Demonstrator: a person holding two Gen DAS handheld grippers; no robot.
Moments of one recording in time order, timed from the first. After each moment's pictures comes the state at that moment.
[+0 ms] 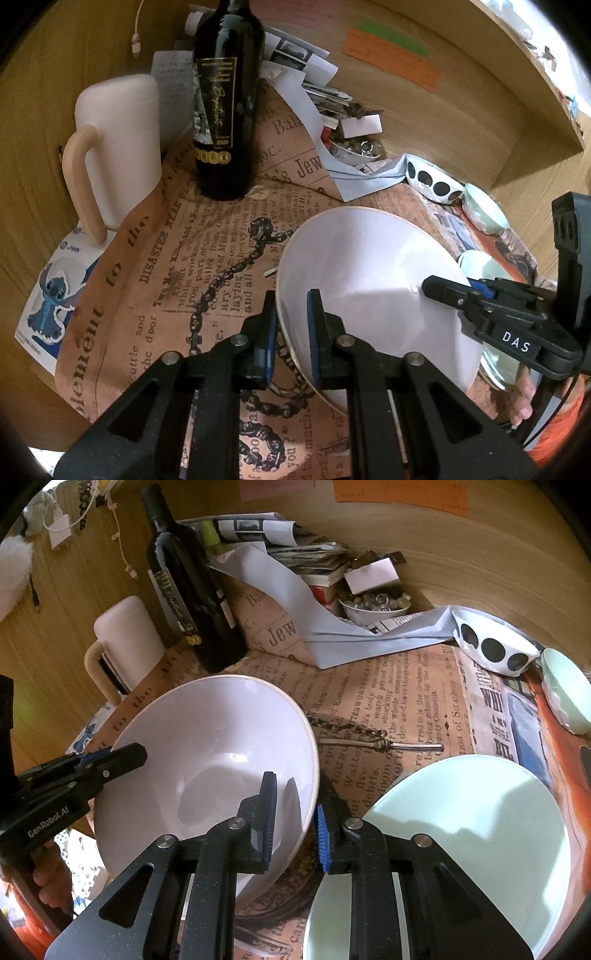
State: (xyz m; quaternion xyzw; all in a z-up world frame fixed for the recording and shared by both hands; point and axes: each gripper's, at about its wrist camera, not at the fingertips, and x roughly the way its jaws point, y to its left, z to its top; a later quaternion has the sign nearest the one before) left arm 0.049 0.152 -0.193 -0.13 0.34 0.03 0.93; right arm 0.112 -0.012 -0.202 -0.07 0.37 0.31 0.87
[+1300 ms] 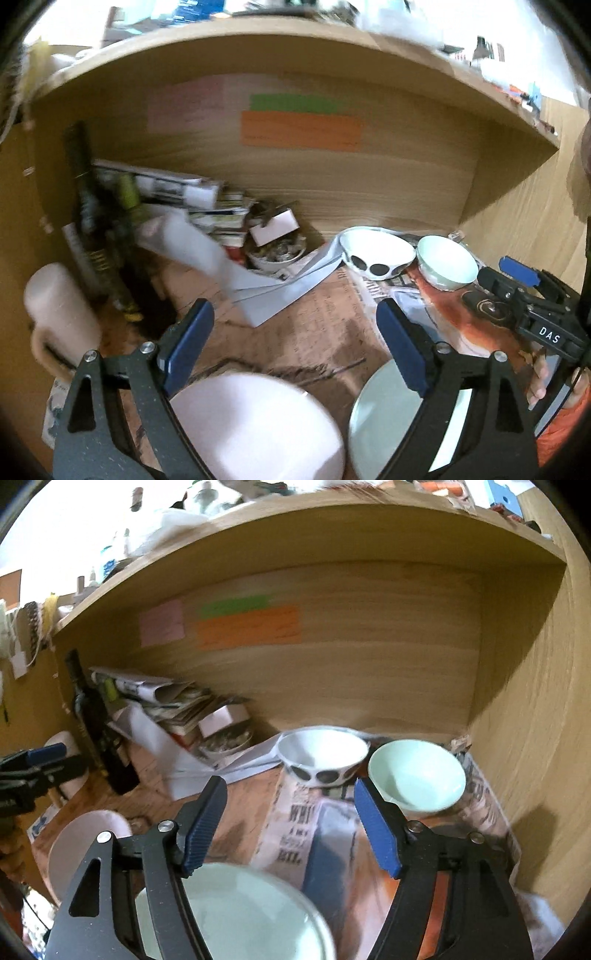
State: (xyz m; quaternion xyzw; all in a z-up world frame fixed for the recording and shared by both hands) left arm 0.132 0.045 -0.086 -0.03 0.26 0.02 0.97; right arm 0.145 -0.178 -0.112 -0.02 0.19 0.19 0.96
